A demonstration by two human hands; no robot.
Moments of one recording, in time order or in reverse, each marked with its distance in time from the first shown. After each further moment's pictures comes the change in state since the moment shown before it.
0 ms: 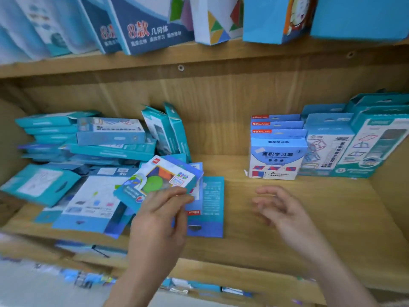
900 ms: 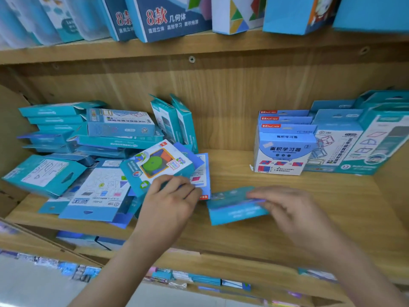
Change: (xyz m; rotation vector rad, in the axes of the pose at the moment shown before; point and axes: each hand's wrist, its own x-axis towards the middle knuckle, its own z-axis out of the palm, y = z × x) left_hand 0.009 -0.044 0.012 0.525 -0.260 0.456; right_hand -0.004 -0.014 -0.006 -0.694 -0.152 -0.642
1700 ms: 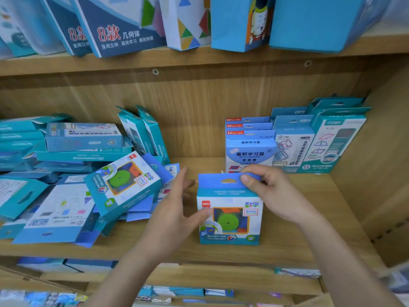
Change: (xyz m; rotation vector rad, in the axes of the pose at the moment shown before) left_hand 0.037 0.056 -0.015 -1.044 -0.277 -0.571; right_hand 0.021 0.020 -0.032 0.448 0.011 0.307
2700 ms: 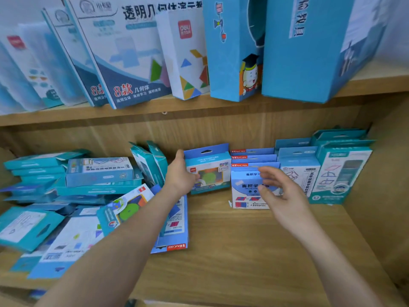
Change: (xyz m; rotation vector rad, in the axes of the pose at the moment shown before) left_hand 0.162 0.006 -0.023 0.097 0.240 -0.086; right_hand 0.029 0.005 -0.018 -0.097 0.418 -0.061
